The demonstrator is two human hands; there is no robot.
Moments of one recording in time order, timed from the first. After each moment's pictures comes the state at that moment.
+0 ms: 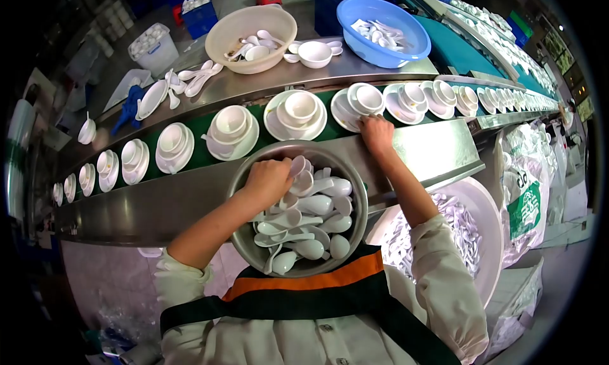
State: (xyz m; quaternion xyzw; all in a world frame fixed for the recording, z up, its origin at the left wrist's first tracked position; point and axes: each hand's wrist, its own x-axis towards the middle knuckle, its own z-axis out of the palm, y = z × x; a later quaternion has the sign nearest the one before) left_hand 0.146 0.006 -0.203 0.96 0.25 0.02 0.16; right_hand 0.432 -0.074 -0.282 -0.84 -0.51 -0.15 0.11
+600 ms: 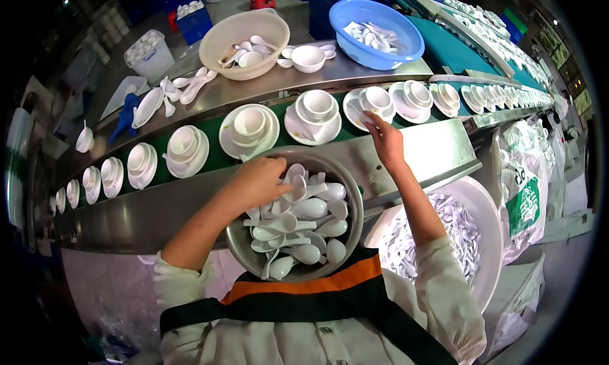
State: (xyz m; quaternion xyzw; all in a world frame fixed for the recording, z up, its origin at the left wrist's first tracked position) left_hand 0.148 0.015 -0.163 0.96 0.19 -0.04 0.20; right_hand 0.417 -0.117 -0.229 -0.78 -0.50 -0.02 0.38
